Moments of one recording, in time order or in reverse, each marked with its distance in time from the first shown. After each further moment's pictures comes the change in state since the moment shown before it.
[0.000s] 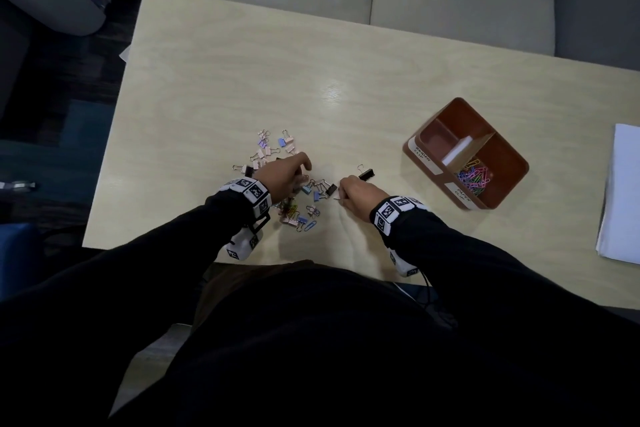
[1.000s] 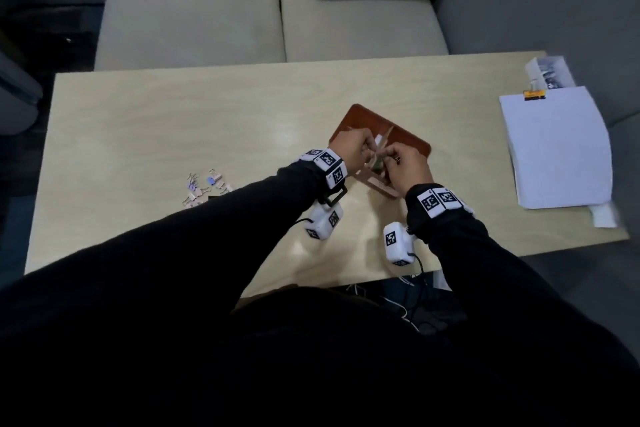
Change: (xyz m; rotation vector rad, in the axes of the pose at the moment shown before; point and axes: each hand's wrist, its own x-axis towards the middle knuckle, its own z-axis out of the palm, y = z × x) left_hand 0.076 0.278 0.030 -0.027 0.070 0.282; right_hand -0.141 0.122 -0.092 0.559 0.782 0.409
